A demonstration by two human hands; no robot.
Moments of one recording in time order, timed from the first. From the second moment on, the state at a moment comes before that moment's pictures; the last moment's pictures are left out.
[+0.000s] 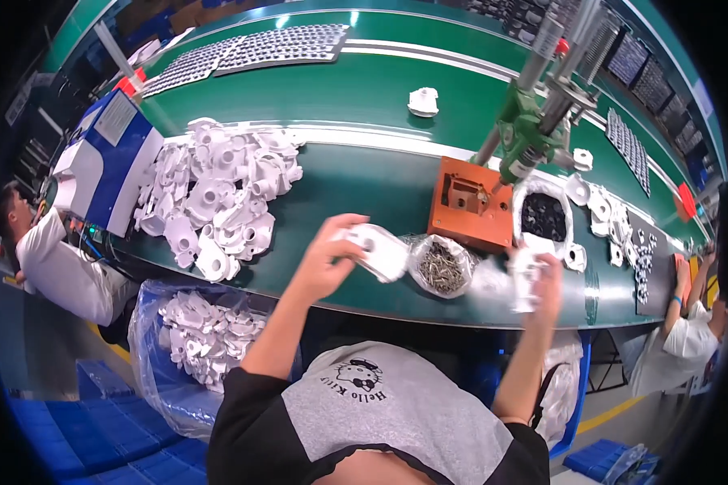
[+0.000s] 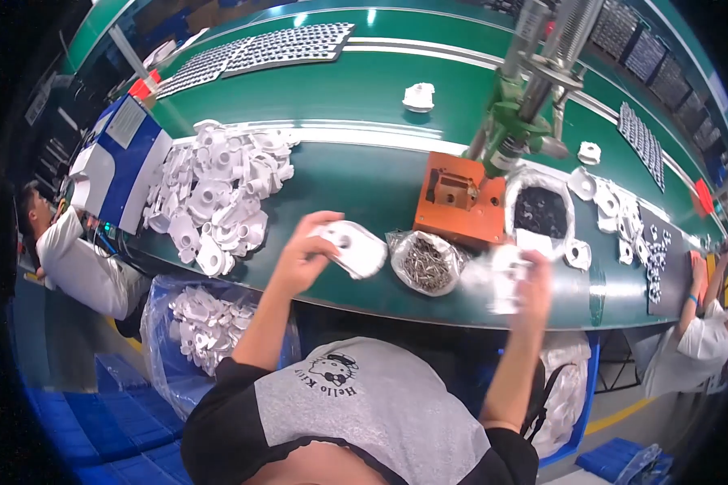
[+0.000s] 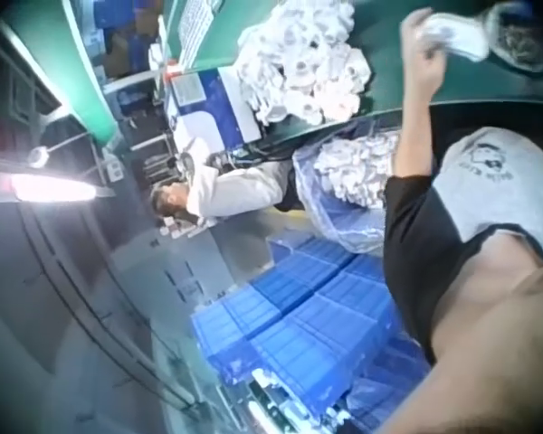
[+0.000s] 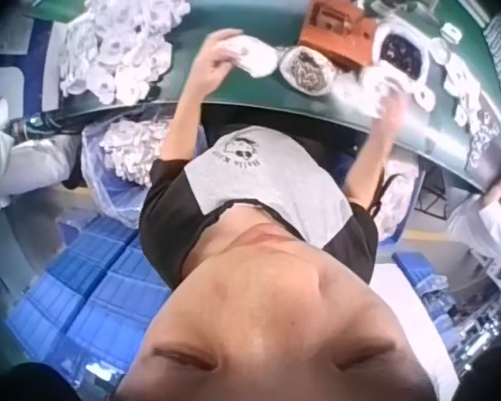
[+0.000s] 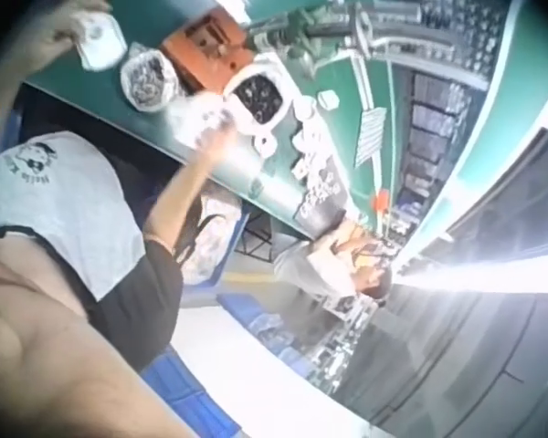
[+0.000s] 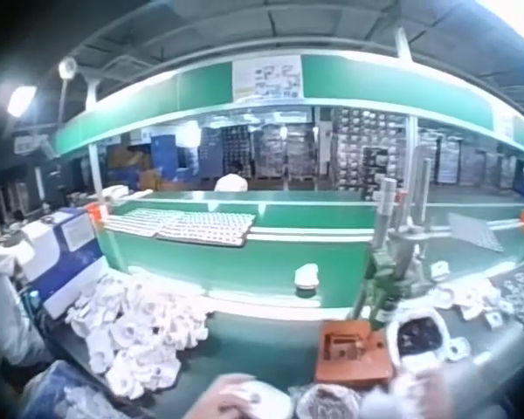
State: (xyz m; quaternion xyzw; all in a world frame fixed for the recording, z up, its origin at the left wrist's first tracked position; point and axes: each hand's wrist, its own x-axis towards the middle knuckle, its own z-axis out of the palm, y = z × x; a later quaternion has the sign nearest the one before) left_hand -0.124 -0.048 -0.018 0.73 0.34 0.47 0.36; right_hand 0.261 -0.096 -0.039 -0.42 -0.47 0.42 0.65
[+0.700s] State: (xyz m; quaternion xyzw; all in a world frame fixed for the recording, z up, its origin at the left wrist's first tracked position) left_hand -0.015 -0.052 -0.015 0.69 0.32 0.55 0.34; right_hand 0.148 -0.098 -0.017 -0.35 -0.37 0.68 0.53
